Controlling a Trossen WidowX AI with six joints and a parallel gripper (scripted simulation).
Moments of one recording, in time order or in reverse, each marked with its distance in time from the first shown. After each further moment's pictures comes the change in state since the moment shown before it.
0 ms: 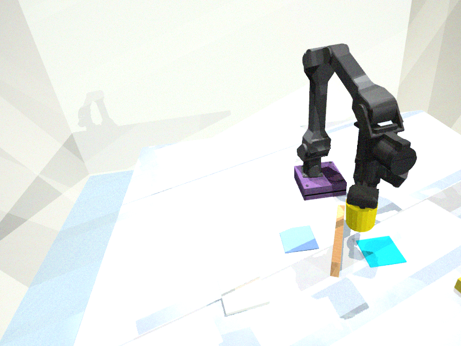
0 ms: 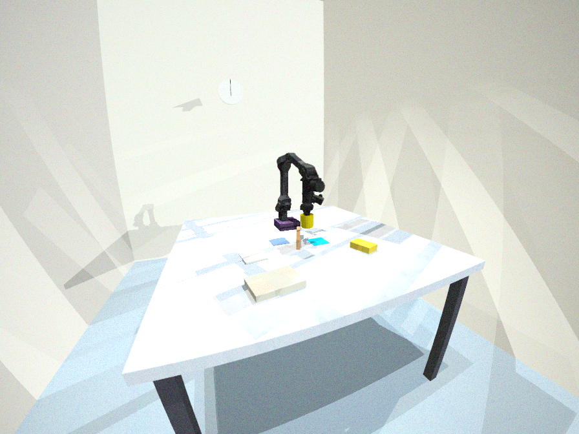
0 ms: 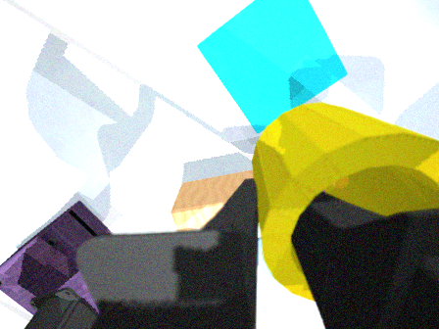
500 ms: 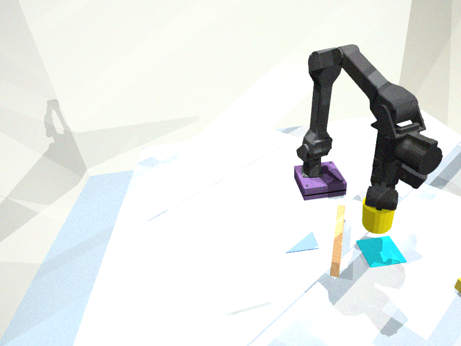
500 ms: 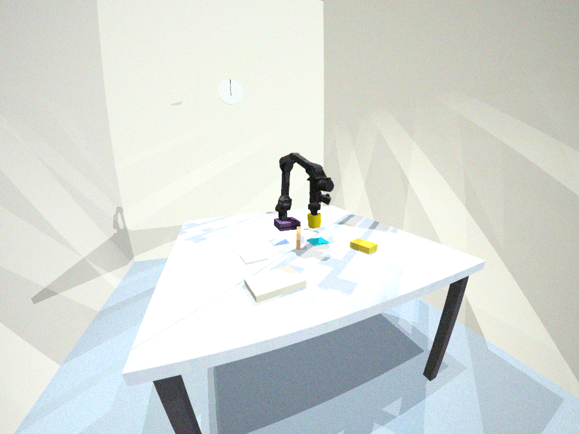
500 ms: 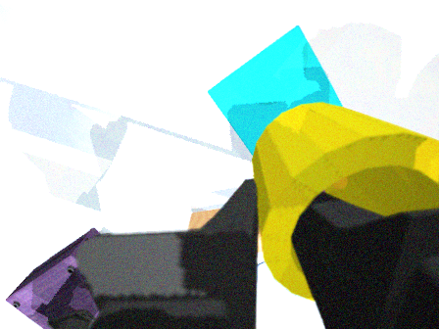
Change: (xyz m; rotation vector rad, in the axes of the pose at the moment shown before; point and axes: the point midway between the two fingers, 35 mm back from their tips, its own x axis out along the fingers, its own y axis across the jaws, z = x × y) arm -0.002 0.004 0.037 0.000 -0.003 0.001
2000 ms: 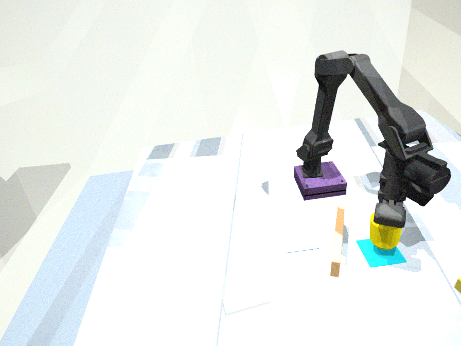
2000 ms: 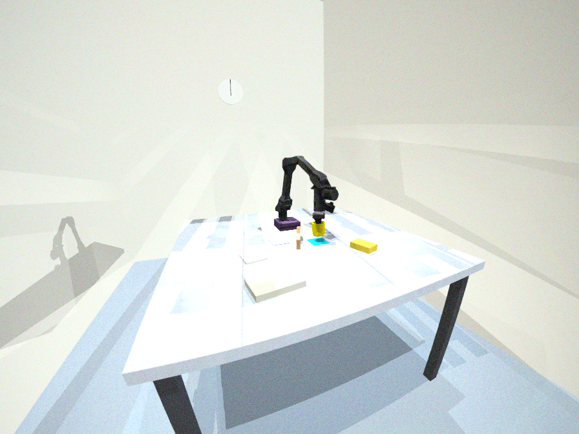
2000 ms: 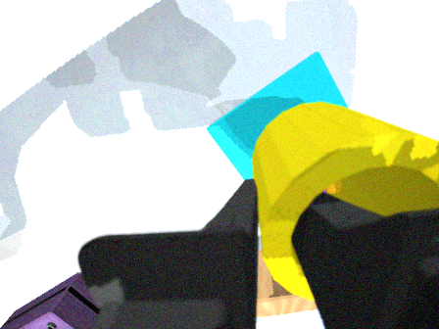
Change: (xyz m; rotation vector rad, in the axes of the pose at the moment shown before) arm 0.044 0.001 0.022 -0.003 -0.006 -0.004
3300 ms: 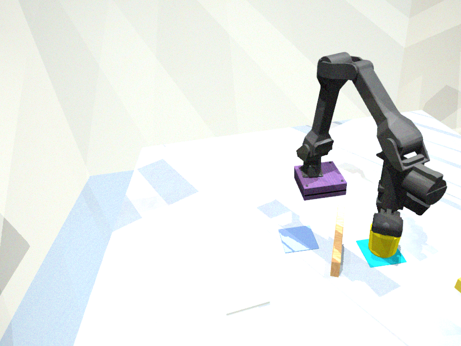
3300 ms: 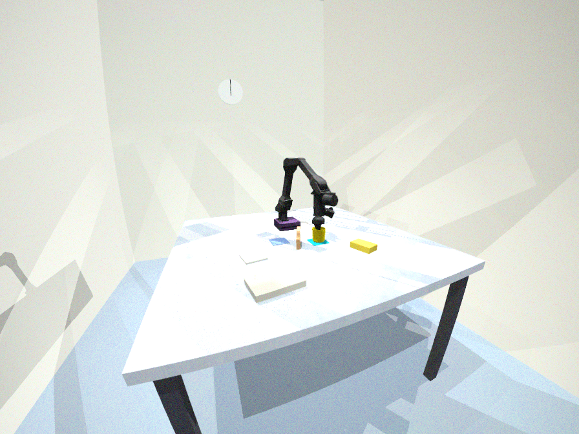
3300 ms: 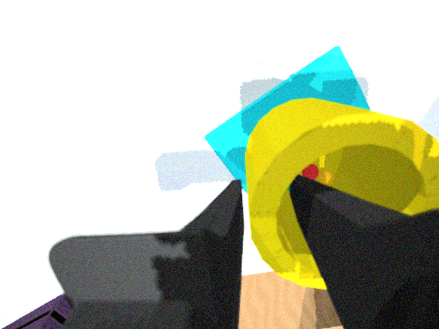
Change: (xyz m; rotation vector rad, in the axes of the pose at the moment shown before) arm 0.028 0.001 -0.001 0.000 0.003 0.003
